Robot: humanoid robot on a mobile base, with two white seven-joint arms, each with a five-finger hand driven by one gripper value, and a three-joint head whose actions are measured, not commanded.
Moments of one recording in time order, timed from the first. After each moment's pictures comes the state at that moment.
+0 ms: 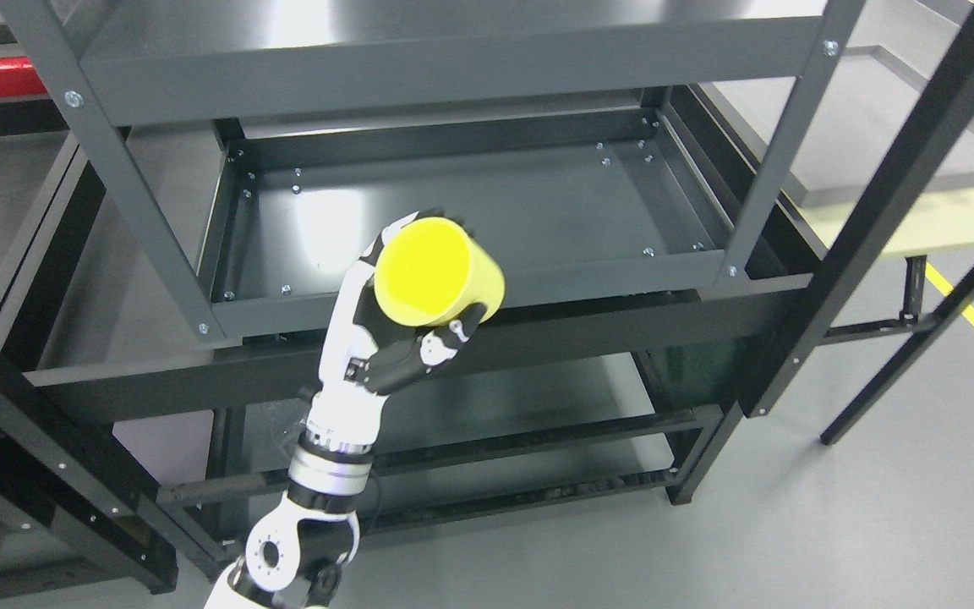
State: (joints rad) left arm -0.32 0.00 -0.32 -1.73 0.41 -0.39 -0.15; right arm 0.00 0.00 0.00 -0.24 0.00 0.09 -0.12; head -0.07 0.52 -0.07
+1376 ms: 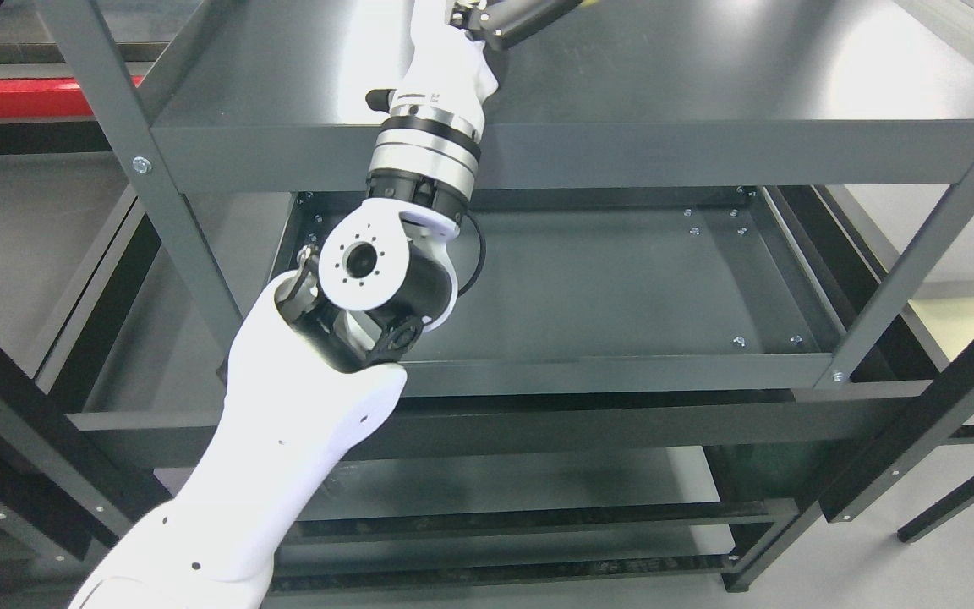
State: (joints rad) left arm -1.04 0.00 -0.53 -1.70 0.52 0.33 0.53; right arm 0.00 0.00 0.00 -0.24 0.00 0.09 -0.11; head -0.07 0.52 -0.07
